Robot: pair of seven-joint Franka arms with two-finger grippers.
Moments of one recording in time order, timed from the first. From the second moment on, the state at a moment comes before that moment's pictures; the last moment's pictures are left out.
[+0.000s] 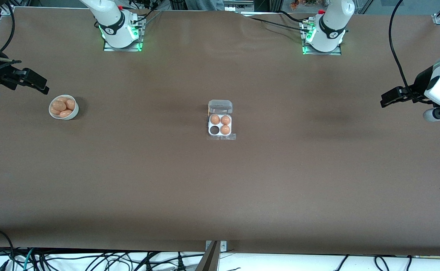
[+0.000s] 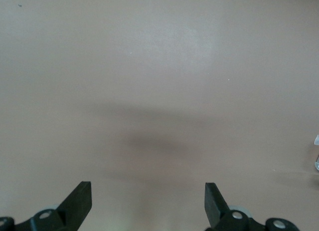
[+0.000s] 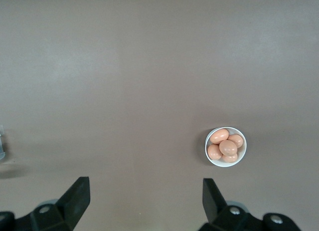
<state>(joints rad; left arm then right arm) 0.02 0.07 -0.03 -1.59 0.01 1.55 -0.19 0.04 -0.03 -0.02 -1.66 -0.02 1.61 0.14</state>
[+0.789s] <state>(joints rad) 0.01 0.12 -0.03 -1.53 0.01 1.55 -0.19 0.04 -0.03 -0.02 -1.66 -0.02 1.61 0.14</state>
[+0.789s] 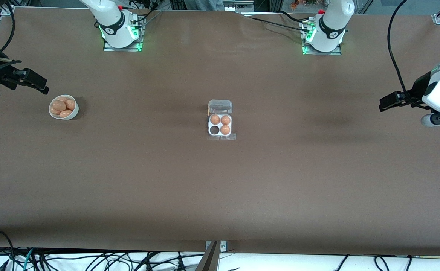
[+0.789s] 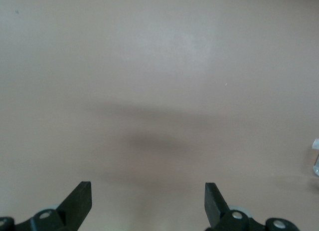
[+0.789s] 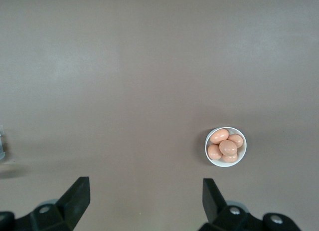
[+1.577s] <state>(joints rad) 0.01 0.13 -0.04 -1.51 0.01 1.55 -0.19 0.04 -0.03 -0.02 -1.66 -0.02 1.61 0.14</state>
